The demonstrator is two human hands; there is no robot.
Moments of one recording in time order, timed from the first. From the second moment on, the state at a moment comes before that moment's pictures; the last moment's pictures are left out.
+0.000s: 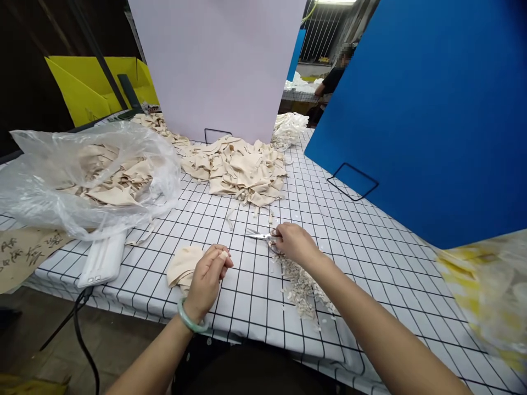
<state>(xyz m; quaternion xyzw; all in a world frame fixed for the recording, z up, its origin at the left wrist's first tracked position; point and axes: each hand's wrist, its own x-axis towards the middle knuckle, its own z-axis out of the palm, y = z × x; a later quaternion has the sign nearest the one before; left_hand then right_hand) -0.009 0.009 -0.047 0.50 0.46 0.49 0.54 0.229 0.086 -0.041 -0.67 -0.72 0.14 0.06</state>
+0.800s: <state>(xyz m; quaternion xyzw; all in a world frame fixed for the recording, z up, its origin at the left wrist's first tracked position) 0.022 -0.019 -0.041 0.55 0.40 0.42 0.60 0.206 -0.070 -0.047 -0.58 -0.62 0.39 0.36</state>
